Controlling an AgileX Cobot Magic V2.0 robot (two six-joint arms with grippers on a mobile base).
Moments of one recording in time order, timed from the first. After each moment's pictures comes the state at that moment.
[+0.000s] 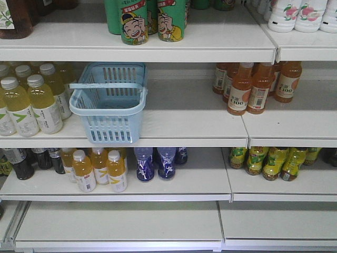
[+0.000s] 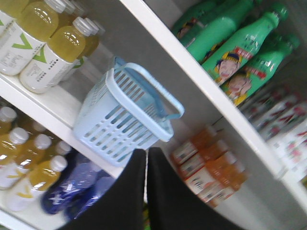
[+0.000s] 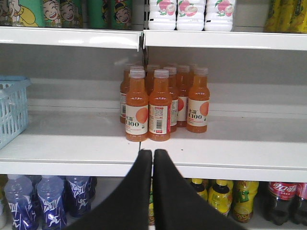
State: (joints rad) left arm -0.07 -0.01 0.03 -0.47 0.08 -0.48; right arm -0.02 -0.01 0.03 -0.10 0.06 0.06
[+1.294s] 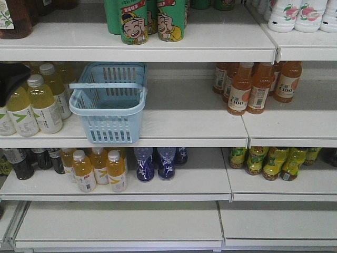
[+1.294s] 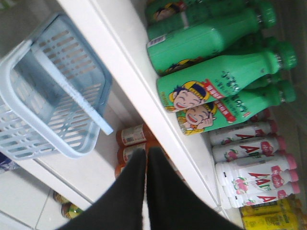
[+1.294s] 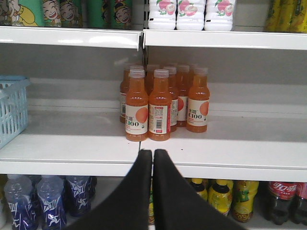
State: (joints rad) left arm -0.07 1.15 -0.86 -1.43 0.25 0.21; right arm -0.02 -0.01 0.03 -0.10 0.06 0.06
